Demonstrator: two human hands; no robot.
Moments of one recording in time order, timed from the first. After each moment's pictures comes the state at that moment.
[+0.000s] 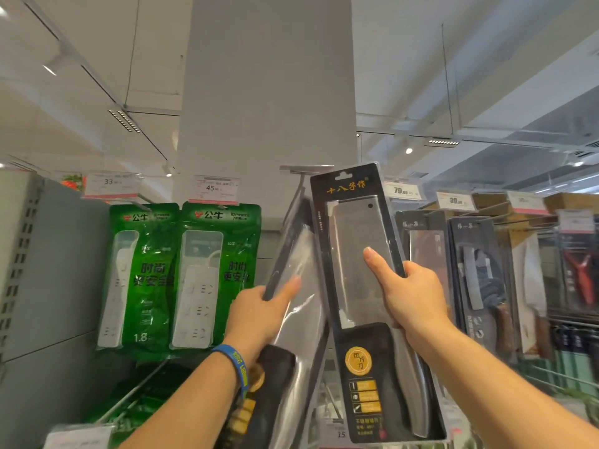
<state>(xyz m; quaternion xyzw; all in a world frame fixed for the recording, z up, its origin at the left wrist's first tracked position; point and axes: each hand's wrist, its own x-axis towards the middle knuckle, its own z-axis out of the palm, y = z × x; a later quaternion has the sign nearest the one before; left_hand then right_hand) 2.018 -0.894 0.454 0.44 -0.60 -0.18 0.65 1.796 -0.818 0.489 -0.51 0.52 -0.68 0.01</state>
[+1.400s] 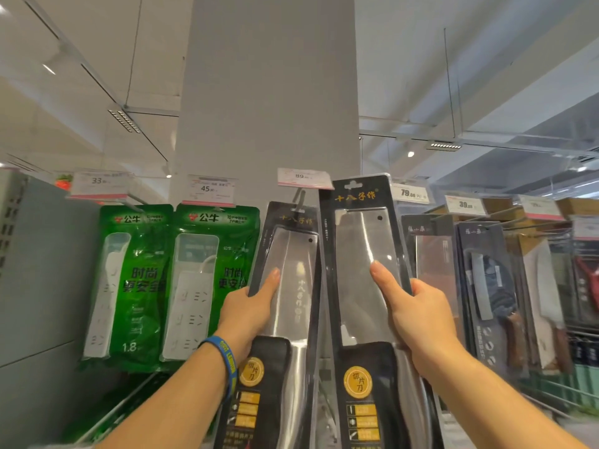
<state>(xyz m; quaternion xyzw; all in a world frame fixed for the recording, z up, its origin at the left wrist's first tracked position) 2.025 -0.925 0.474 0.44 -0.55 -0.32 0.64 1.787 -0.837 0.479 -0.52 0.50 -0.69 0.10</state>
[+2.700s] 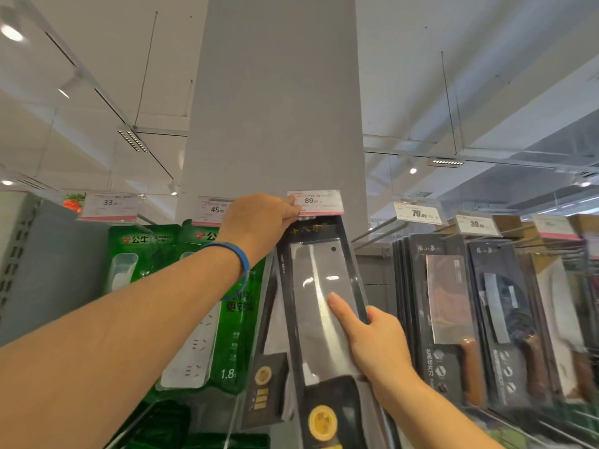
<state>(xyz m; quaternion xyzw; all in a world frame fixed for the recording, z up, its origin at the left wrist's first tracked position) 2.046 -0.871 0.633 0.38 -0.71 0.44 0.40 1.850 -0.867 0.475 -0.56 0.47 -0.68 0.09</state>
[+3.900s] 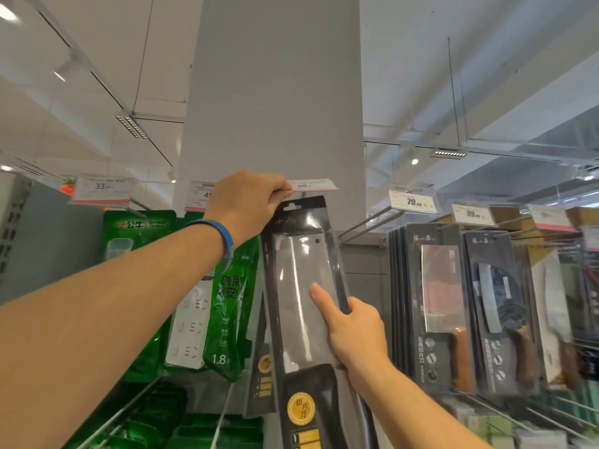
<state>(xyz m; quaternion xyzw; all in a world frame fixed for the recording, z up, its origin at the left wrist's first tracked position) 2.049 -0.864 0.635 0.37 -0.69 0.40 0.48 1.860 -0.879 0.467 -0.56 0.49 -0.66 0.12</state>
